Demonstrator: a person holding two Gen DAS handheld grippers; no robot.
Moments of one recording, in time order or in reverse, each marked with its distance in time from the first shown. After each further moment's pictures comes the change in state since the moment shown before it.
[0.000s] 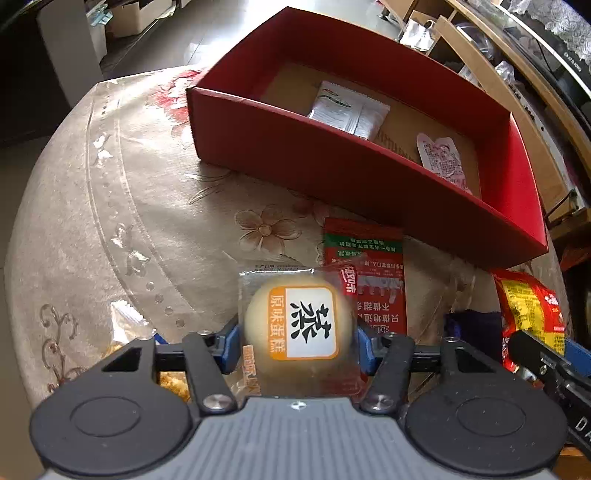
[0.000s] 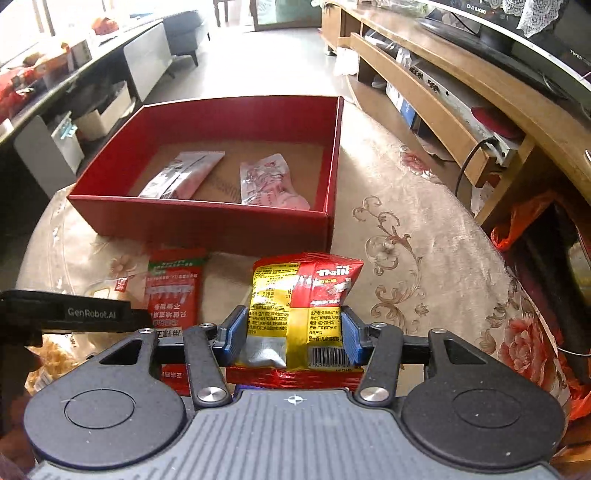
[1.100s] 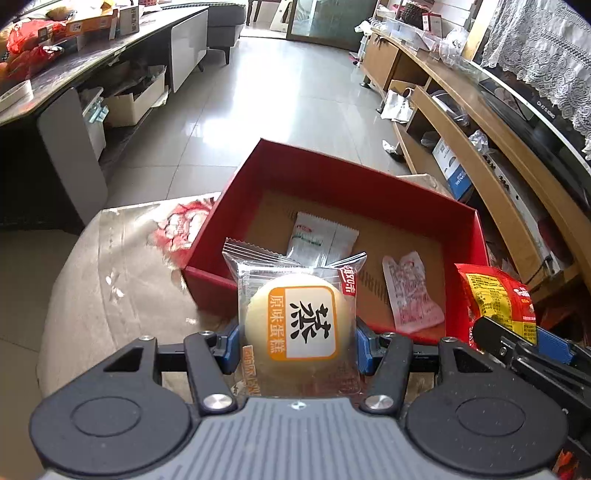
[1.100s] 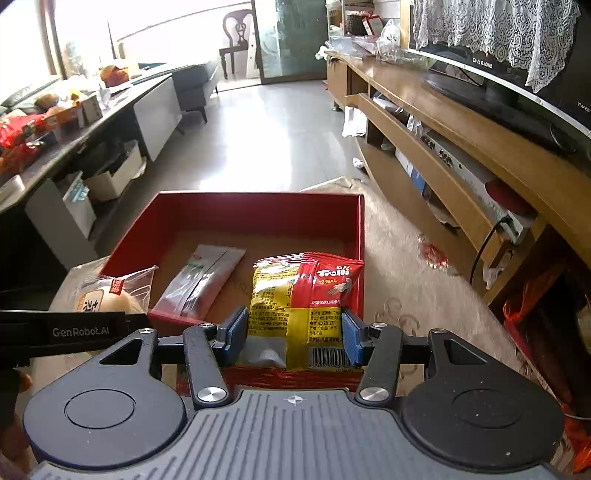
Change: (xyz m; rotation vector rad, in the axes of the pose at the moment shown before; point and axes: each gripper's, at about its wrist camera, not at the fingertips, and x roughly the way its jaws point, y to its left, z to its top) left arm -0.054 -0.023 0.062 0.063 -0.242 0.011; right arm -0.007 0.013 0.060 0.019 -0.180 0.027
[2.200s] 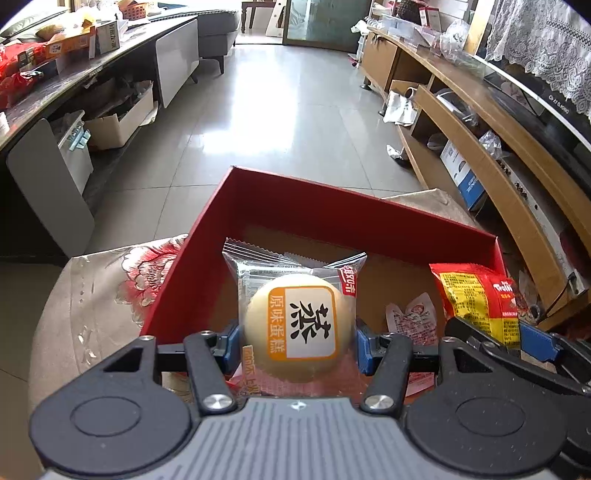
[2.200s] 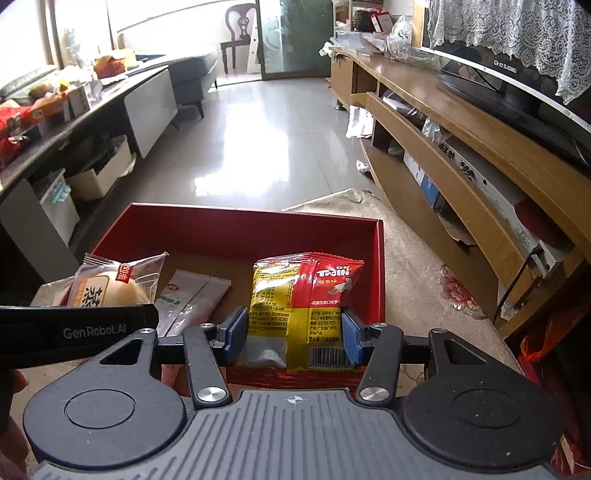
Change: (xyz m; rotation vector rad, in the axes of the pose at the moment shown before) left arm 0.048 -0.022 0.037 0.046 -0.014 0.037; right arm 0.055 0.005 0.028 -0.037 0.011 -0.014
